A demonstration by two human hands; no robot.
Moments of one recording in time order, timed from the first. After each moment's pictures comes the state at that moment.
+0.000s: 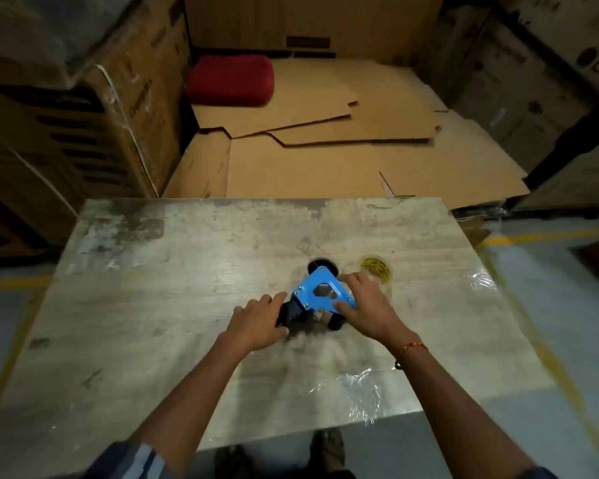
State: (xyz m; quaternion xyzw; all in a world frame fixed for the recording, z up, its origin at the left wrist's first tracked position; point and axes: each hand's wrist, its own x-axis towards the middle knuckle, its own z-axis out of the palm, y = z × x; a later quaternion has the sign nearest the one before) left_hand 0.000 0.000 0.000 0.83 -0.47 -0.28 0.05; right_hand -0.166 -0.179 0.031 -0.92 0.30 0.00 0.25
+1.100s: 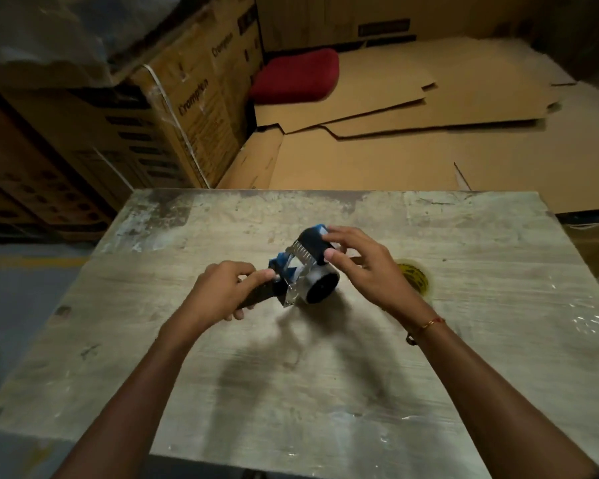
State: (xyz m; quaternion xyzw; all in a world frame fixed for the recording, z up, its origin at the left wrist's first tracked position) left_hand -0.005 -0.025 0.046 0.91 -0.25 -0.20 0.28; right_hand -0.122 -0.259 0.012 -0.84 0.09 -0.18 0.51
